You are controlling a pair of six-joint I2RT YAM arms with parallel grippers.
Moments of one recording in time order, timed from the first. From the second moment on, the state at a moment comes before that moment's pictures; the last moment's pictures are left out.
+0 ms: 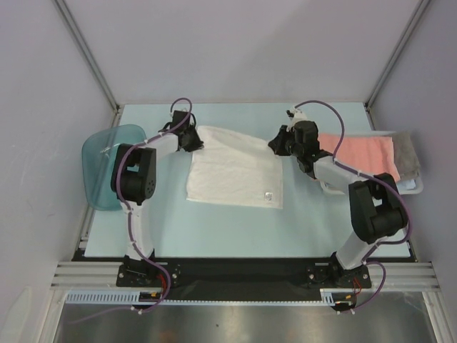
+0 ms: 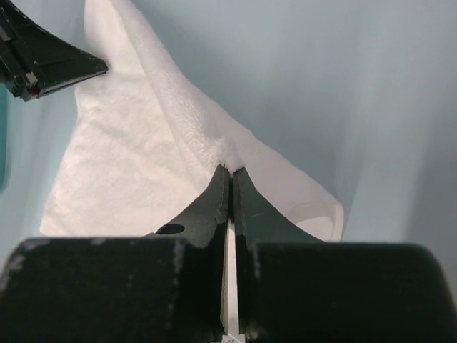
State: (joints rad) left arm -0.22 2.15 1.50 -0.20 0.07 -0.59; right arm 0.33 1.69 1.04 0.22 -0.17 0.38
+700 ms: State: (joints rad) left arm -0.17 1.81 1.09 0.04 0.09 -0.76; right arm 0.47 1.38 0.71 0.28 -0.17 0.36
